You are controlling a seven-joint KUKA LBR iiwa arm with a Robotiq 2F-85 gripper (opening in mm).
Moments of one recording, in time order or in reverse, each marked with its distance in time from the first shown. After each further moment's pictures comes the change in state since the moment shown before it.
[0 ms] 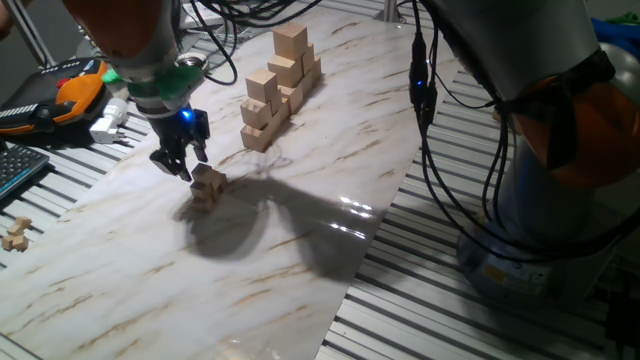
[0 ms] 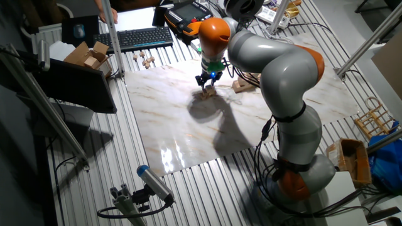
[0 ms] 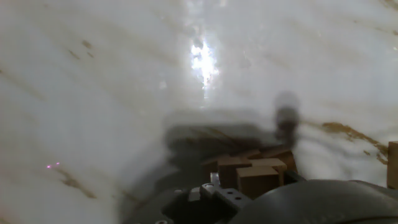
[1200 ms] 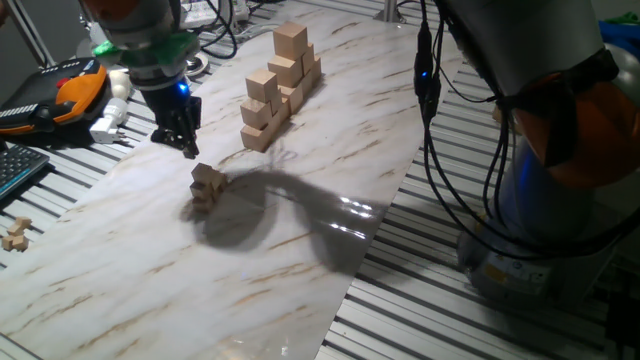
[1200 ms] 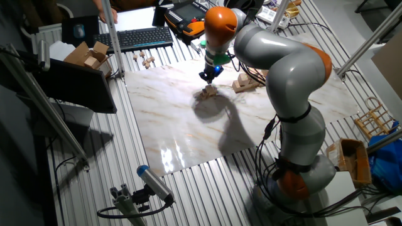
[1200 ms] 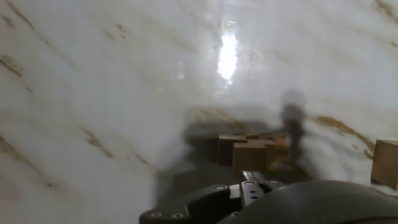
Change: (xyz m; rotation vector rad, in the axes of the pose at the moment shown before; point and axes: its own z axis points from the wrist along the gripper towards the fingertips) arm 0.021 -0.008 -0.037 -0.058 0.000 -0.107
